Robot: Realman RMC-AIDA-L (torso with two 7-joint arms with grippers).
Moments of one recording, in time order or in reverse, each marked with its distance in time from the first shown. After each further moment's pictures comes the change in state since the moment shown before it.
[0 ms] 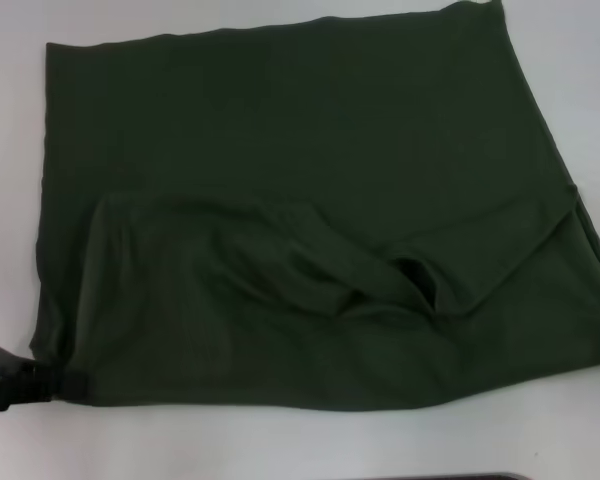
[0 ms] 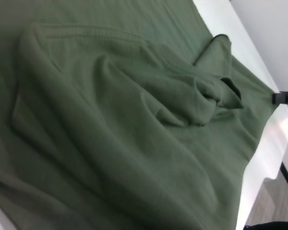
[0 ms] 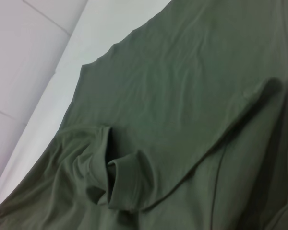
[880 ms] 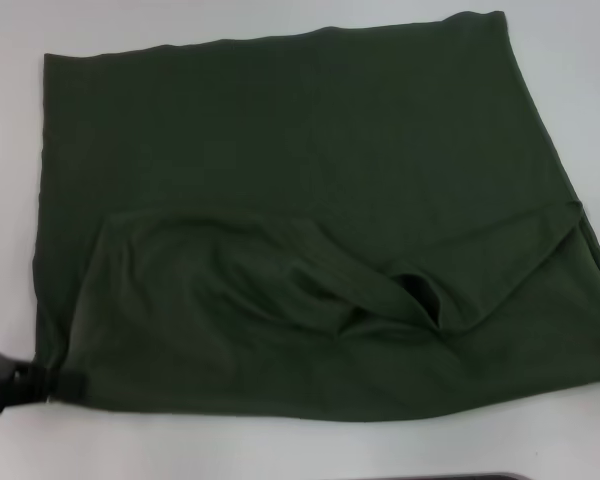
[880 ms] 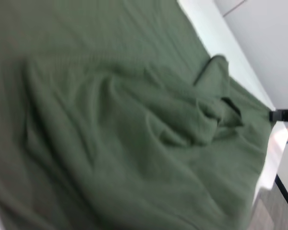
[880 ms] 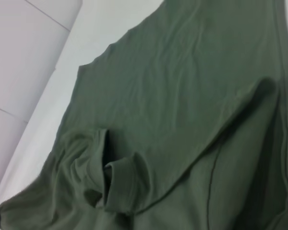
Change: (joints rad) left arm 0.027 -0.003 -0.065 0.023 -0.001 0.008 0.068; right arm -0.023 -0.002 0.037 0.000 -0.029 -0.029 -0.011
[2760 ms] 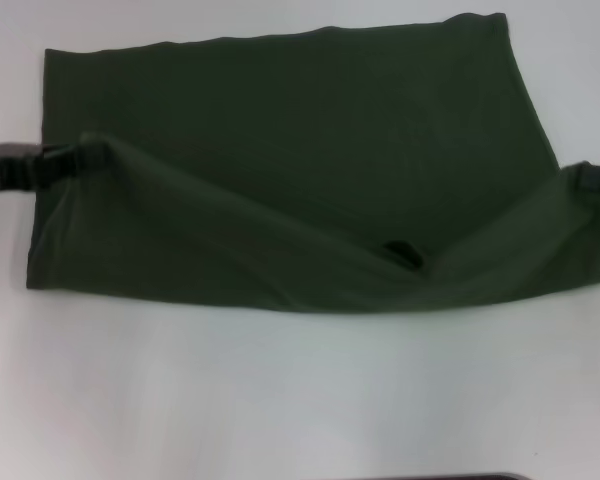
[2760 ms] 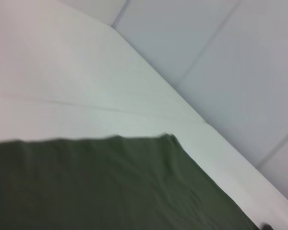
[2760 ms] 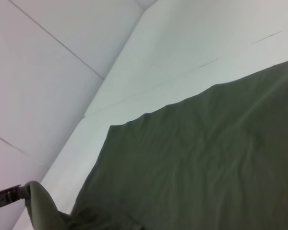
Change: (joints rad) left arm -0.187 -0.037 -0.228 0.091 -0.159 -0.261 0.078; right arm 0.283 0.004 0.093 0.011 -0.001 0.083 0.094
